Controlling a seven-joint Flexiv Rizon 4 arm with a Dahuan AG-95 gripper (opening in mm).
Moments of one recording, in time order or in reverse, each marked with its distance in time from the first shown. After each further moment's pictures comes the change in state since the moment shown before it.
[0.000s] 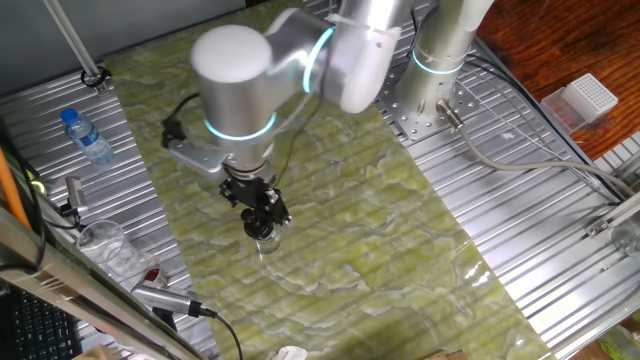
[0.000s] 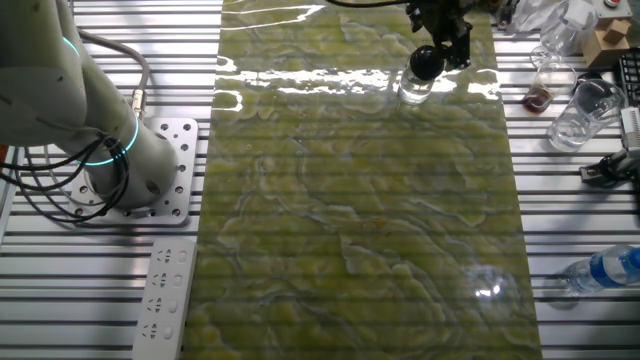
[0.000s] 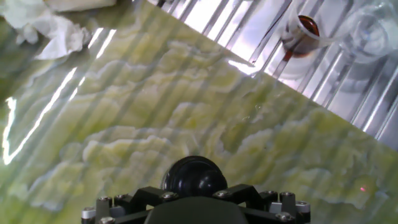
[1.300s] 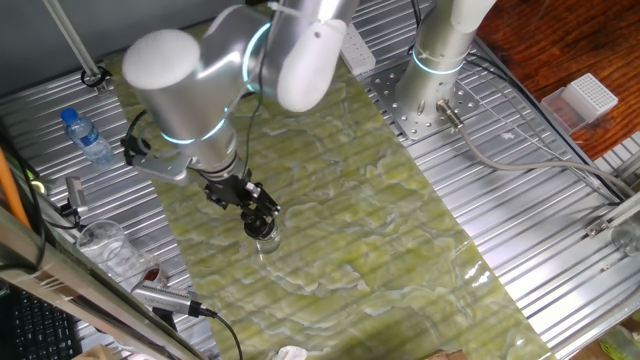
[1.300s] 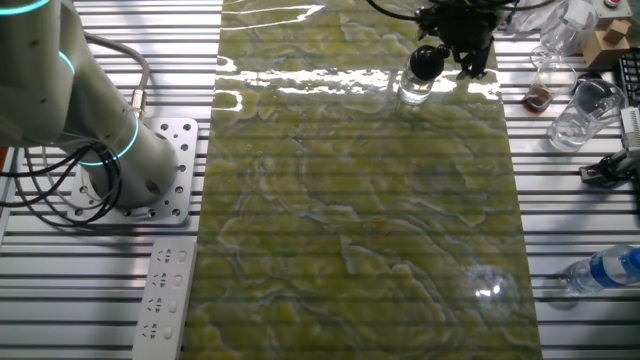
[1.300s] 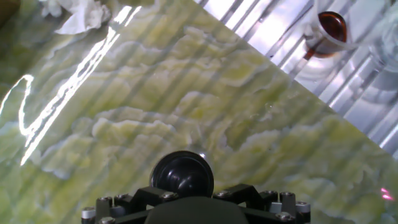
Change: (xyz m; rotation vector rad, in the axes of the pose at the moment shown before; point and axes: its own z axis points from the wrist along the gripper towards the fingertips) arm -0.001 -0.015 0.006 -0.137 0.090 -0.162
